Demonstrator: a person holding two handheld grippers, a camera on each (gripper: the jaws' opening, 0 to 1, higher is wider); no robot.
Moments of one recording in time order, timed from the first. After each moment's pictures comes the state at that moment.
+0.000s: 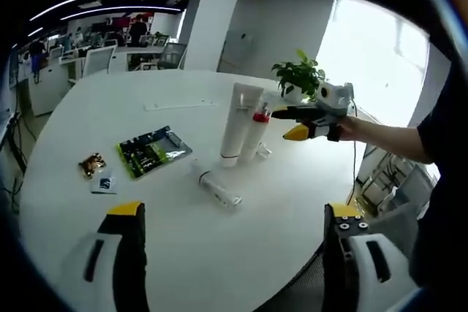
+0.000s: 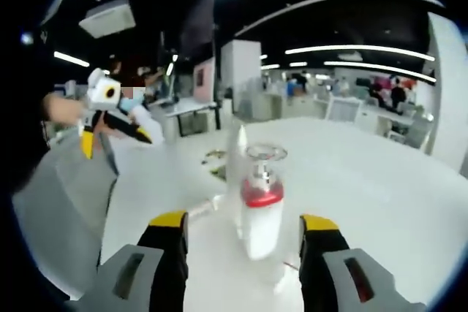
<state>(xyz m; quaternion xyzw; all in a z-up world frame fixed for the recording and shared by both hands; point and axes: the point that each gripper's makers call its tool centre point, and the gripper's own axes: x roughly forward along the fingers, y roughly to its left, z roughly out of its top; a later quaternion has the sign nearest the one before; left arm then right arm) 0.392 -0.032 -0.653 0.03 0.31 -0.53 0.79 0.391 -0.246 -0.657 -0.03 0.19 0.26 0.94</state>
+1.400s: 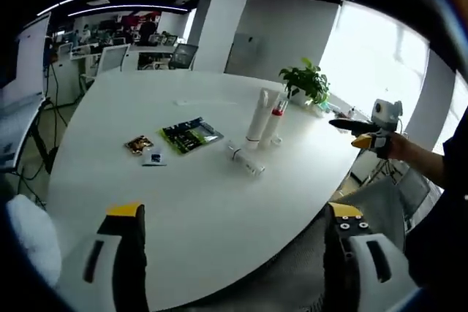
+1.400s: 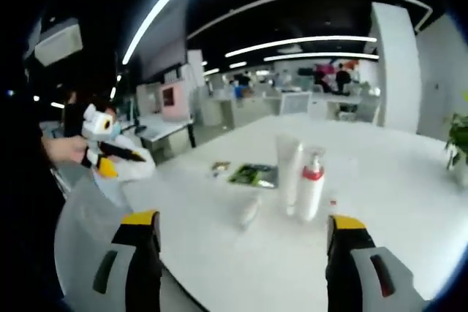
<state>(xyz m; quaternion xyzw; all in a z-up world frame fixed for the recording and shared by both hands) 0.400 0.105 -0.636 0.03 0.32 -0.52 0.79 0.282 -0.159 -0.610 0.04 0.20 0.10 0.97</state>
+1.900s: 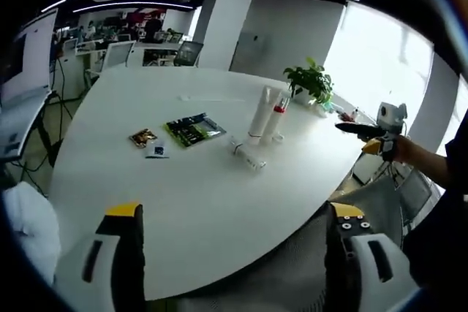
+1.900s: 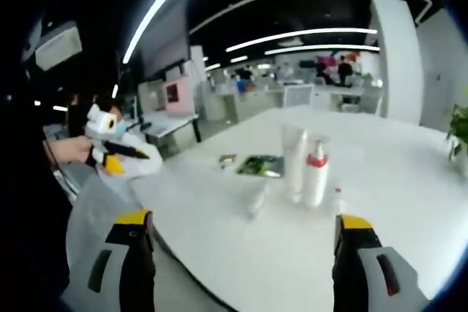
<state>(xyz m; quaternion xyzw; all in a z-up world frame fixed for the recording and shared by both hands) 0.387 0.103 -0.637 0.02 0.33 -0.50 0.80 0.266 -0.155 -0.612 0.06 0.21 0.12 0.97</state>
